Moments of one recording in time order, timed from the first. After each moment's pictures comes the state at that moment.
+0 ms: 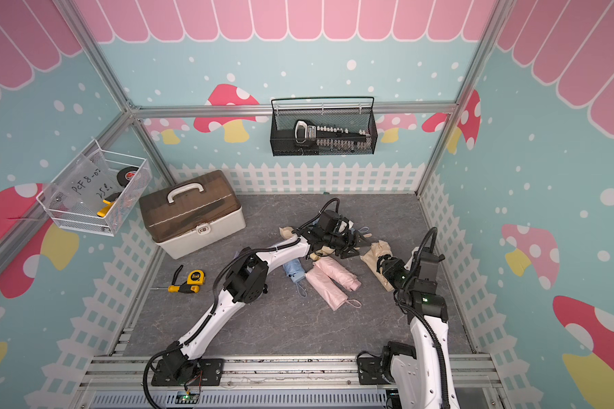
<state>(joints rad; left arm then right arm) -0.77 2.68 2.28 -0.17 0.73 -1.12 -0.21 0.76 0.63 -0.57 -0.32 0.73</state>
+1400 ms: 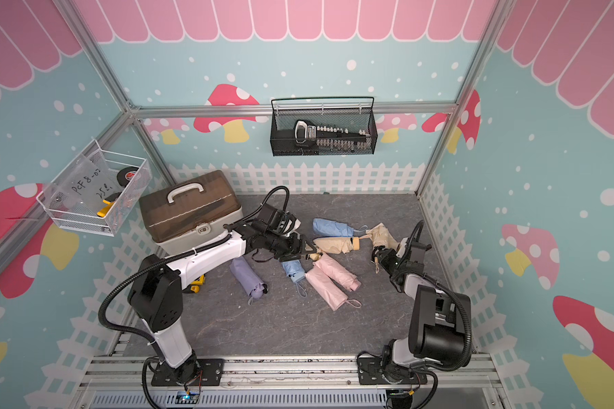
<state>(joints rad) -0.60 1.79 1.39 -0.53 0.58 -0.69 -0.27 1.49 0.58 0.17 -0.47 0.63</state>
